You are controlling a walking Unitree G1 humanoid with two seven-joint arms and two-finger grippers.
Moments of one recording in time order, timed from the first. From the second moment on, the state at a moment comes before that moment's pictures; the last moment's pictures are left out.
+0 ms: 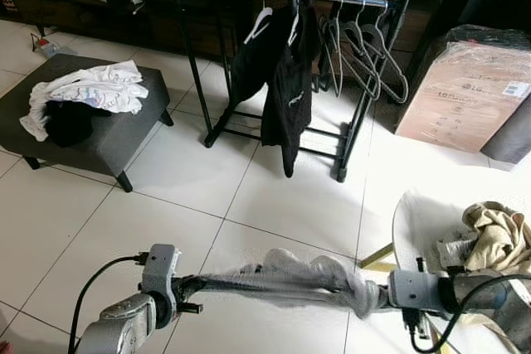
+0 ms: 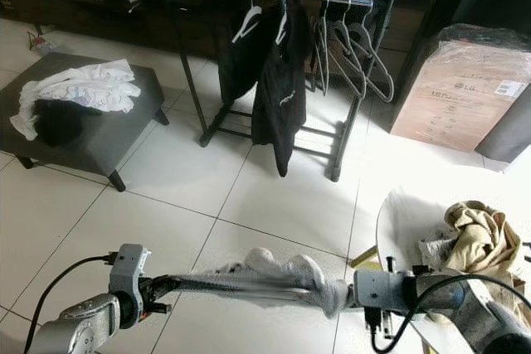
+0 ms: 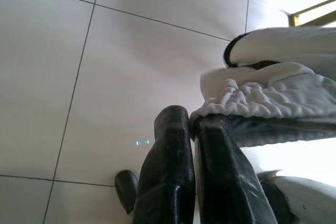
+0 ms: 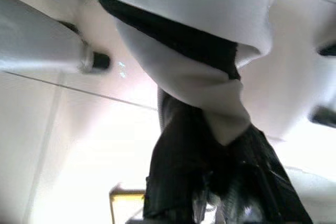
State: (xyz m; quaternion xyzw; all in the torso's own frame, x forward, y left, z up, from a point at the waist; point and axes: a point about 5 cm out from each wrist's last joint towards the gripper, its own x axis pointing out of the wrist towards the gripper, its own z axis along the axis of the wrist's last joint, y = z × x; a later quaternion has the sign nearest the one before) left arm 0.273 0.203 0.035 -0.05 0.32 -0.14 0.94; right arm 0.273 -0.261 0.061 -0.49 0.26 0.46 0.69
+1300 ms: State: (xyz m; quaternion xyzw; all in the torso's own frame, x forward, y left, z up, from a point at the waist) left arm 0.266 0.205 0.046 -0.03 0.29 -0.18 0.94; right arm 0.277 -0.218 0.071 -0.44 0.23 0.52 0.70
